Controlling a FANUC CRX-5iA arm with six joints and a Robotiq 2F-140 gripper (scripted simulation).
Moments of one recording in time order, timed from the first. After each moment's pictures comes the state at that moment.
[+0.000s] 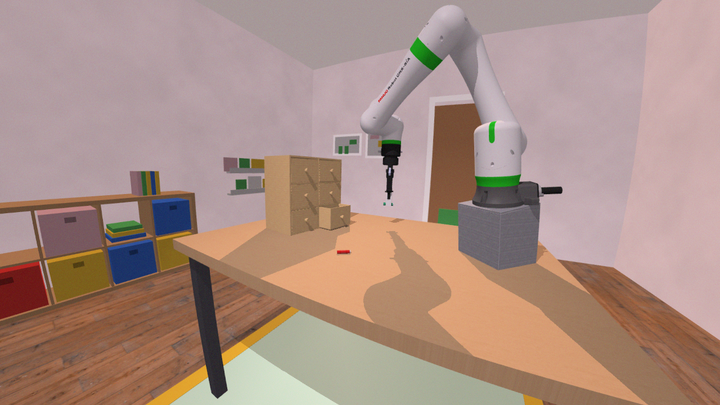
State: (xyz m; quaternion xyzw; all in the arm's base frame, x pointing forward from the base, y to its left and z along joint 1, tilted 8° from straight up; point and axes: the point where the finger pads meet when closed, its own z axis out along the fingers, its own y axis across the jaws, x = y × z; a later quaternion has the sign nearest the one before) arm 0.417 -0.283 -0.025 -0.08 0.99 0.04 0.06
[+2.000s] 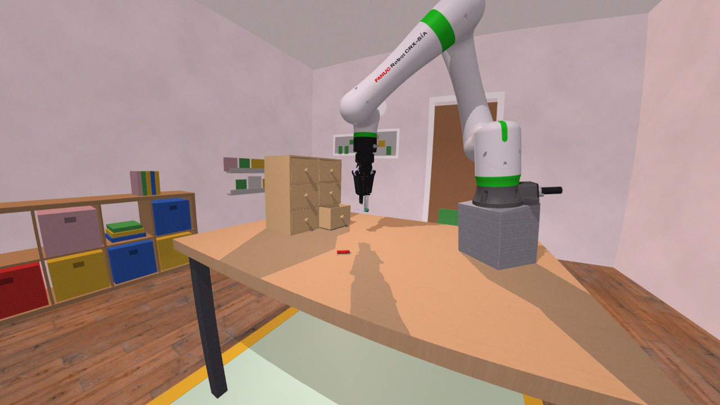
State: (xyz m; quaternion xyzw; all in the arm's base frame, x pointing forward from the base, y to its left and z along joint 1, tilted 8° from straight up) arm 0.477 -0.077 0.000 -0.98 0.17 -0.05 0.03
